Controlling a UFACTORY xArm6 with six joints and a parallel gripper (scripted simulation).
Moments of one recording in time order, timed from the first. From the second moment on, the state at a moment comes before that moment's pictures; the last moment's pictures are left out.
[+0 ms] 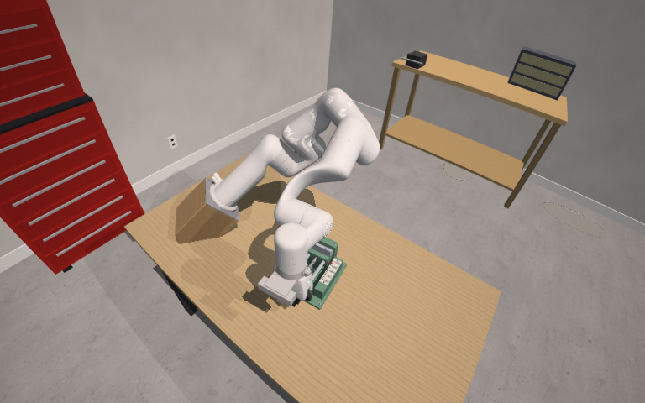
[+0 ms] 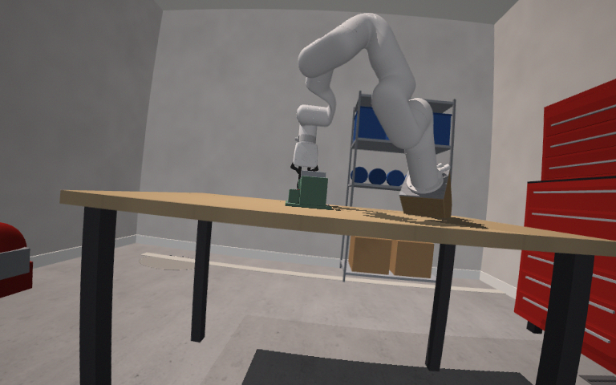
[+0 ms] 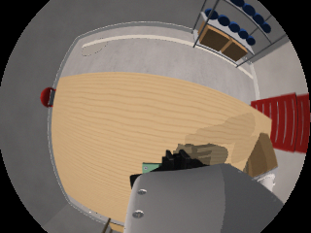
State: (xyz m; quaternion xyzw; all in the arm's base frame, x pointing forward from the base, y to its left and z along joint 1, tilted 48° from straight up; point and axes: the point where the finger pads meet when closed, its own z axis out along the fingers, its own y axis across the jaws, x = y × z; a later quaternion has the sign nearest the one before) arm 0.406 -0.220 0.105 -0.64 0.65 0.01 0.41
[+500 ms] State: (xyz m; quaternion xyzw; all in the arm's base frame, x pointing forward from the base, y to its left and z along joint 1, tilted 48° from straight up) arm 0.432 -0.208 0.095 -0.64 0.65 0.01 0.41
